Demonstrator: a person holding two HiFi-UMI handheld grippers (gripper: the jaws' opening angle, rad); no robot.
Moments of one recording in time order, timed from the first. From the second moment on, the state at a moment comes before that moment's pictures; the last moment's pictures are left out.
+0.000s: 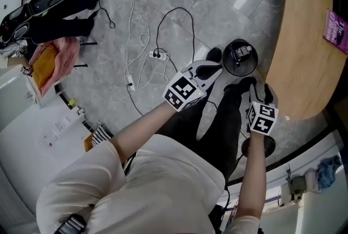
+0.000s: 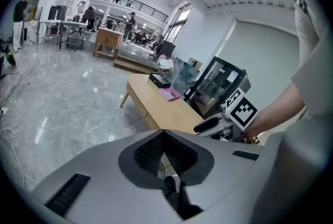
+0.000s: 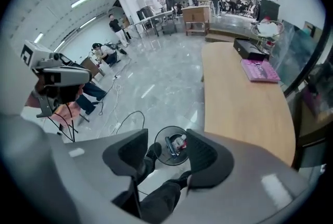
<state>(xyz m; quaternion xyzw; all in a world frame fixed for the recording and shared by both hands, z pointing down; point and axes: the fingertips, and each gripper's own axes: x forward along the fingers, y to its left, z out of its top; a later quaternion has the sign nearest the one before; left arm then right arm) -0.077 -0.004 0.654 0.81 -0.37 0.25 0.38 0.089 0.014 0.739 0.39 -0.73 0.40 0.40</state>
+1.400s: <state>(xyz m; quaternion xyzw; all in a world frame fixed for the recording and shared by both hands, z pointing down) -0.056 -0.072 0.236 0.90 -0.37 0.11 0.20 0.213 -0.052 0.224 0.59 -0.78 0.14 0.12</state>
